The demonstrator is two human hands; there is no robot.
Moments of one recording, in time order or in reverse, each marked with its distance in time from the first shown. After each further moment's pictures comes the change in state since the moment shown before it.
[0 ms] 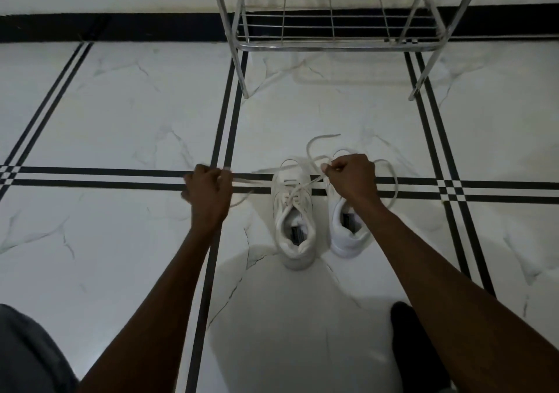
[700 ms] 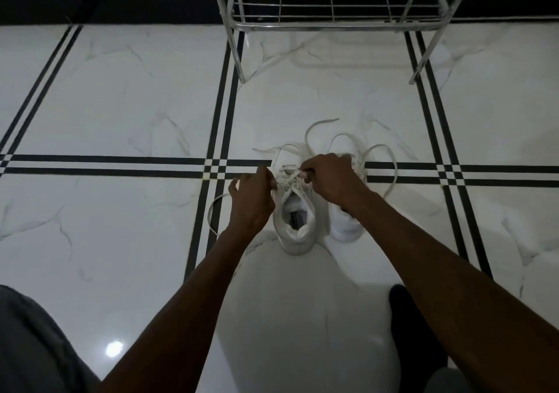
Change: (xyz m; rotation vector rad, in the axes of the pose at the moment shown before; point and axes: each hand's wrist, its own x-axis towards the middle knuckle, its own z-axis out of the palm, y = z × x) left_hand -0.042 0.017 0.057 0.272 -0.294 0.259; right_hand -0.020 -0.017 0.017 -0.467 -0.322 -0.329
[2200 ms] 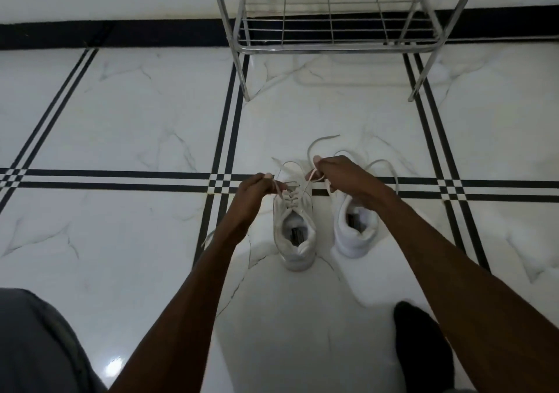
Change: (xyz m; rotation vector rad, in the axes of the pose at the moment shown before) left_hand 0.007 0.006 -0.038 -0.864 -0.190 -0.154; right_hand 0.002 0.016 -0.036 0.829 -0.166 0.237
